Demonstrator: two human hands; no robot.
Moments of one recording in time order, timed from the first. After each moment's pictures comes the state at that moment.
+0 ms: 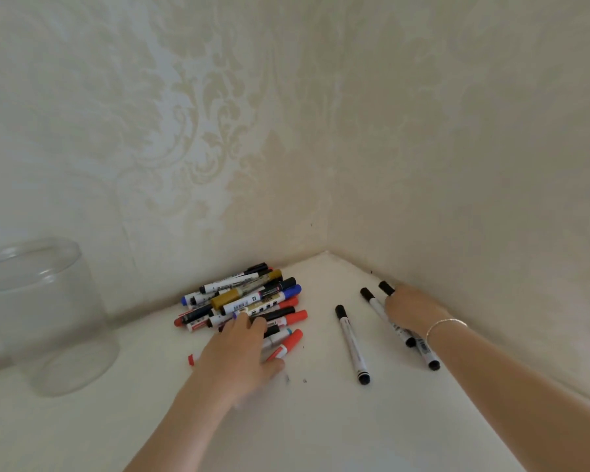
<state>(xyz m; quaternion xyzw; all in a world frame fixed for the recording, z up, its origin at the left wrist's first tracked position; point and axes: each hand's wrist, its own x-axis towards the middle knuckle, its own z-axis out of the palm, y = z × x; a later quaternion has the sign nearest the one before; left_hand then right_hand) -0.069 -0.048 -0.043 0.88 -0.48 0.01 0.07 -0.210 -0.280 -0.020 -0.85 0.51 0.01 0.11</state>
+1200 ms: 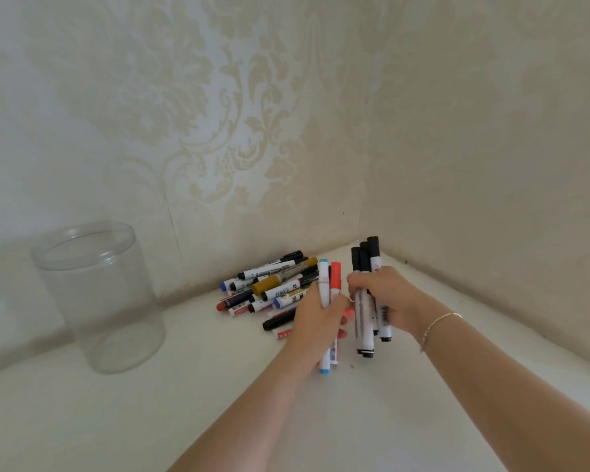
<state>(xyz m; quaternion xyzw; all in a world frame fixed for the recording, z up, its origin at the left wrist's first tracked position) -0.082 -0.094 -0.050 0.69 -0.30 -0.25 0.61 -0.151 -0.194 -0.007 -0.65 0.37 -0.18 0.64</state>
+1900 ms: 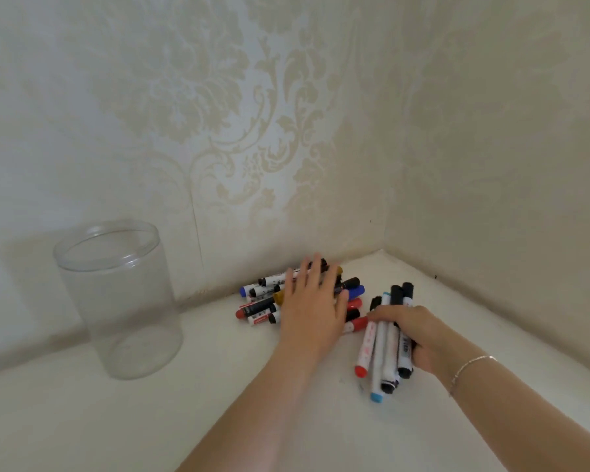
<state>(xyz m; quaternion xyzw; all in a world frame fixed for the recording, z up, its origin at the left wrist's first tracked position) -0.019 -0.098 -0.066 0.85 -0.46 0.14 0.20 -0.146 -0.187 -0.024 -0.56 0.45 -0.14 0.68</state>
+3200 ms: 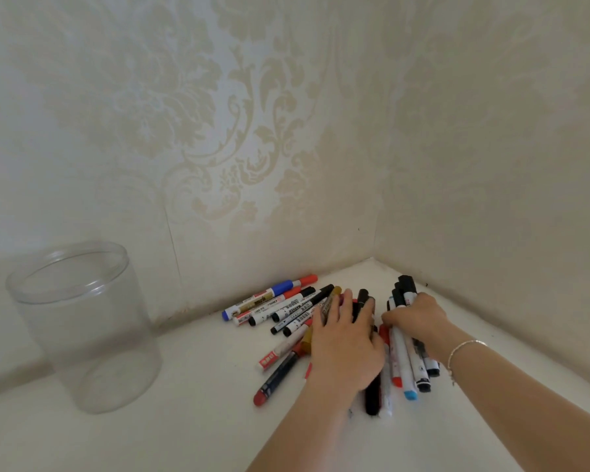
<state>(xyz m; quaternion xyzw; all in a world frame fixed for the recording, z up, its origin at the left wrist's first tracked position) -0.063 -0.139 -0.067 0.85 -0.51 0.01 0.13 -0.136 -0.247 -0.031 -0.72 0.52 -0.15 0.44</state>
